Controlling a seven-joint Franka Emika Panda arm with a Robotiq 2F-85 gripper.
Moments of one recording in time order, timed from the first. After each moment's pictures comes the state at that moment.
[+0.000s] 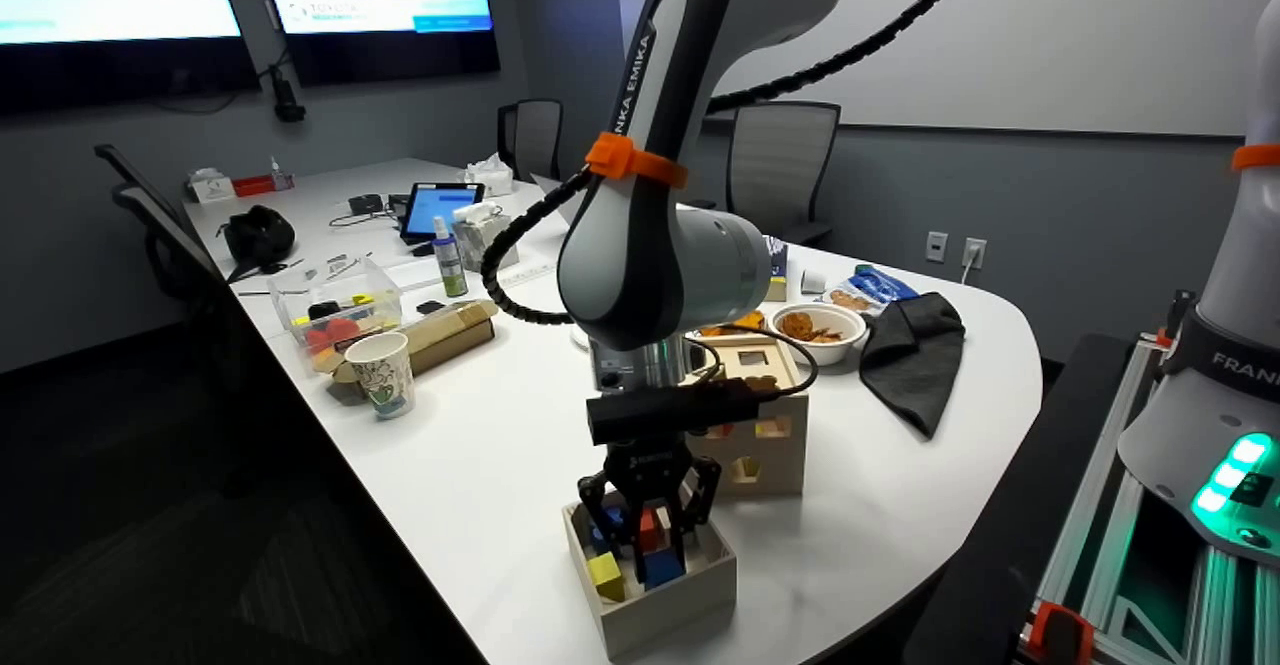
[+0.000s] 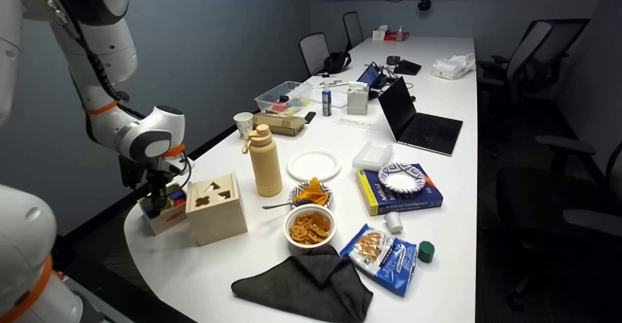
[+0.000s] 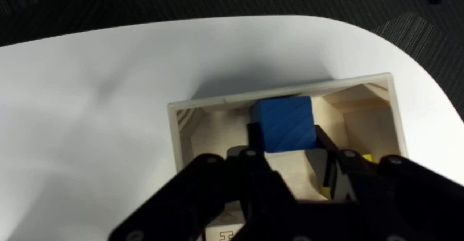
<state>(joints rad) 0.31 0.64 0.32 -2.29 0.50 2.73 0.59</state>
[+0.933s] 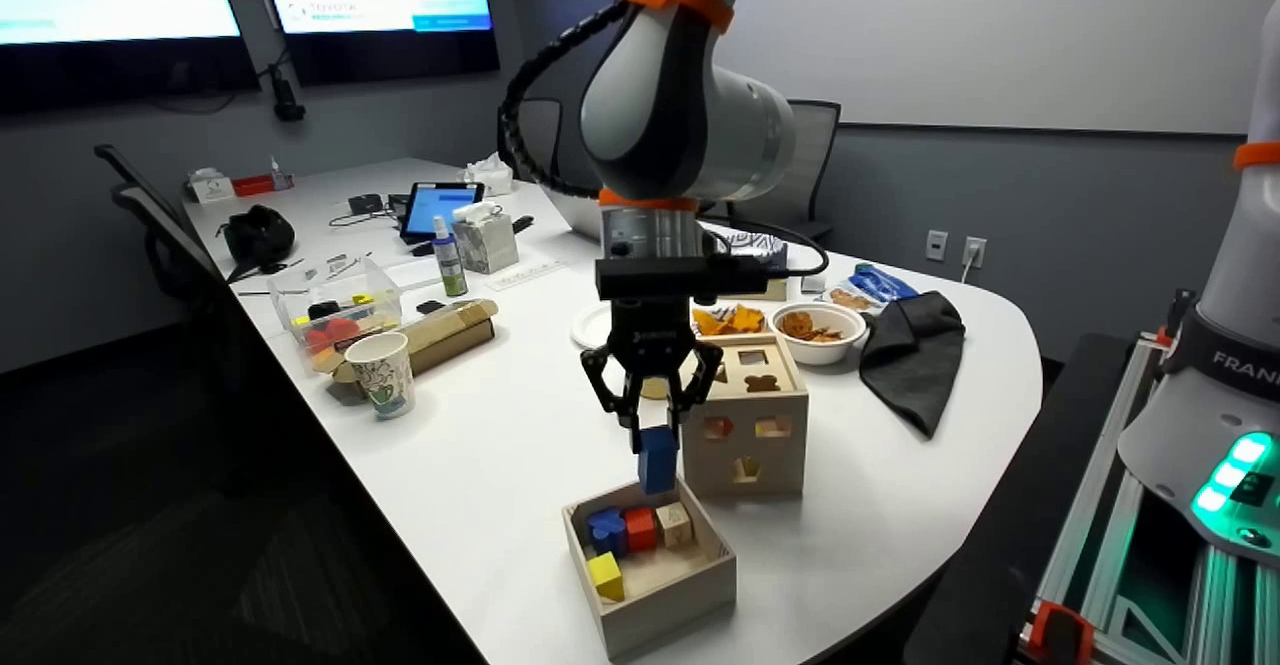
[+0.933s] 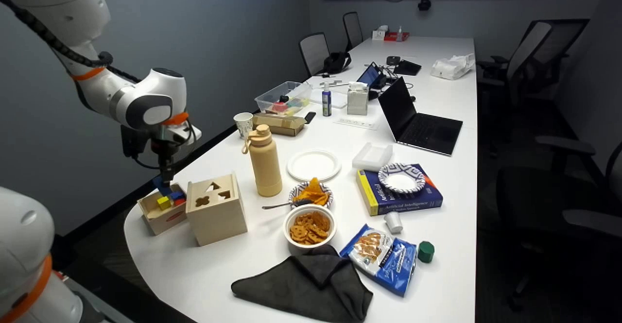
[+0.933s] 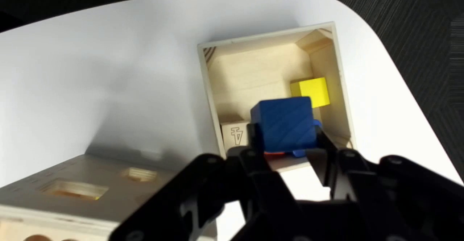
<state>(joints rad) 0.28 0.31 0.27 -2.42 0.50 2.64 0.61</state>
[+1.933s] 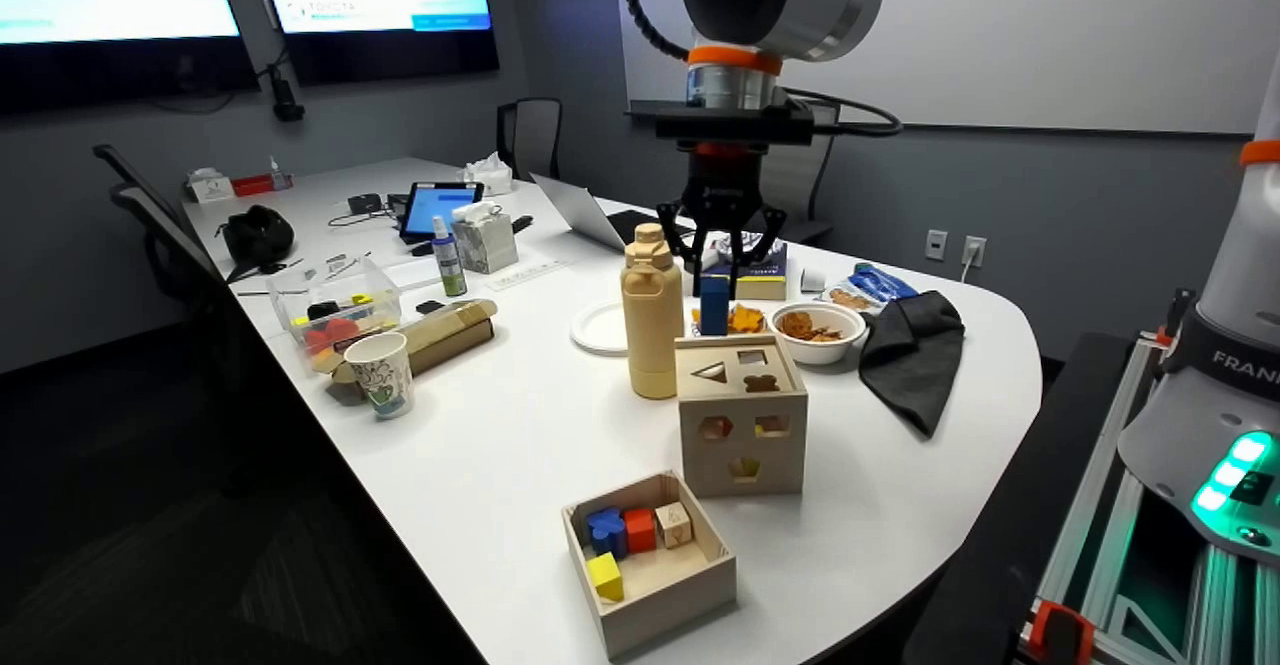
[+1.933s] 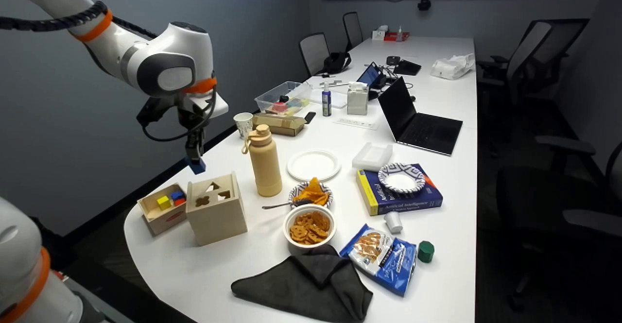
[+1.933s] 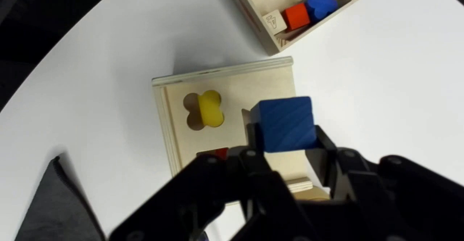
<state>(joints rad) 0.13 -0.06 0.13 -2.58 0.42 2.49 0.84</state>
